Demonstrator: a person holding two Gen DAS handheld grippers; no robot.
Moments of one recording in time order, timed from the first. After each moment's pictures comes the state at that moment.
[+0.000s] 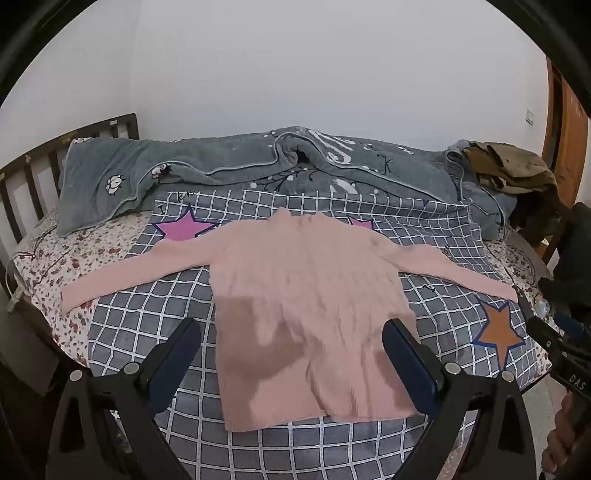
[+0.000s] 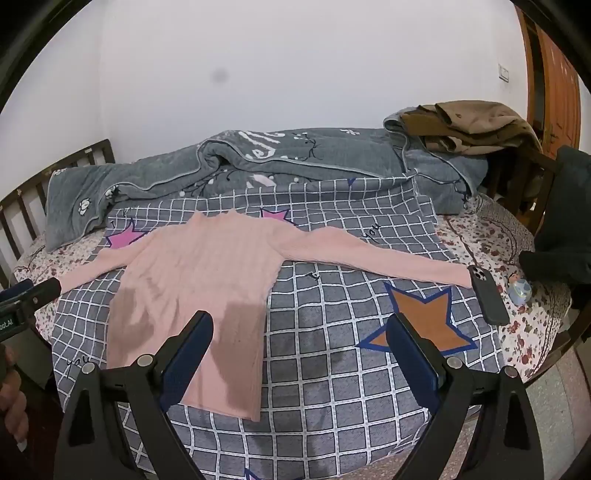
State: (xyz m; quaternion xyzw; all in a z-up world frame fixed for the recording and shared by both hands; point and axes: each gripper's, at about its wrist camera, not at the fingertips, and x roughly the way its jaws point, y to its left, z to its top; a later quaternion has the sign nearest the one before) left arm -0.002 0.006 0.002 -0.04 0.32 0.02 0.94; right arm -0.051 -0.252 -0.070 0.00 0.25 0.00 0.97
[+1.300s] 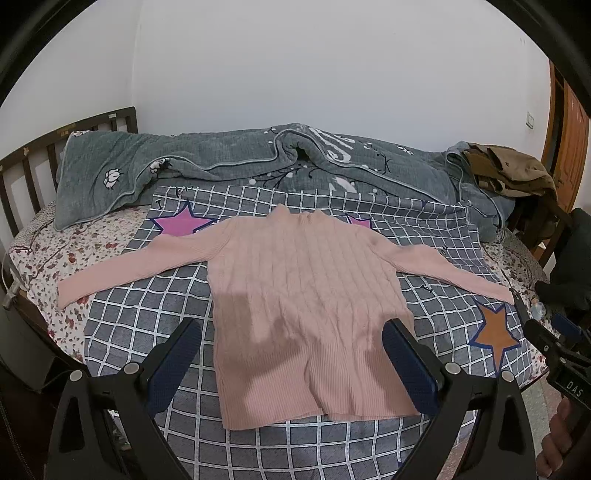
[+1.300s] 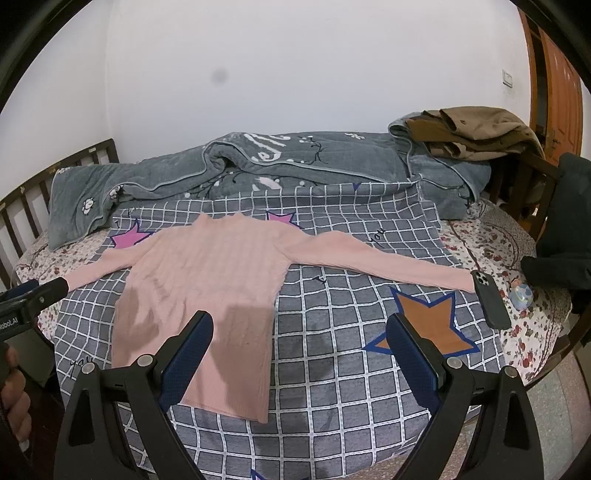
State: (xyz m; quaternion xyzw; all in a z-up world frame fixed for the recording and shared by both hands) left arm -0.003 0.009 0.001 -0.05 0.33 0.01 0.94; right arm -0.053 -0.241 -0.068 -0.01 0.25 0.01 0.97
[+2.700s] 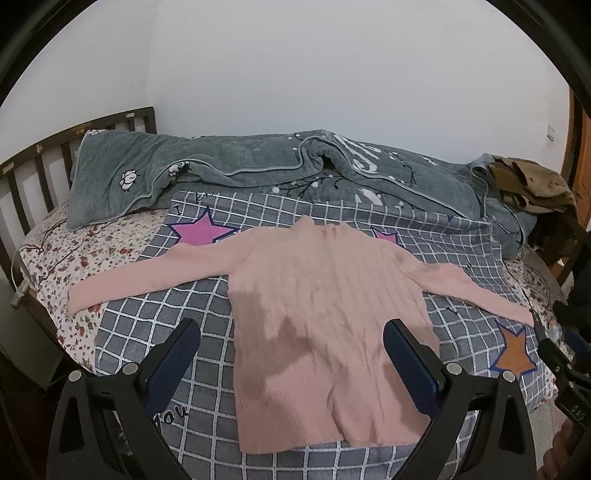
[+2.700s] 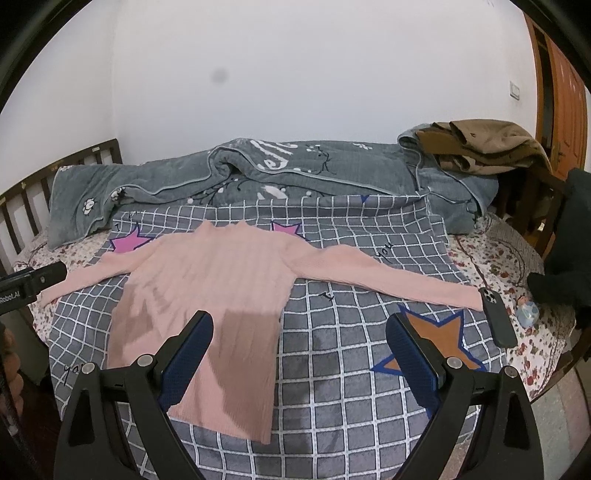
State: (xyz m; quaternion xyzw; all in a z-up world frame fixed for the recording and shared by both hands) left arm 0.032 0.035 0.005 -0.06 0.32 0.06 0.94; right arm -0.031 -0.228 -0.070 -0.02 0.23 0.01 0.97
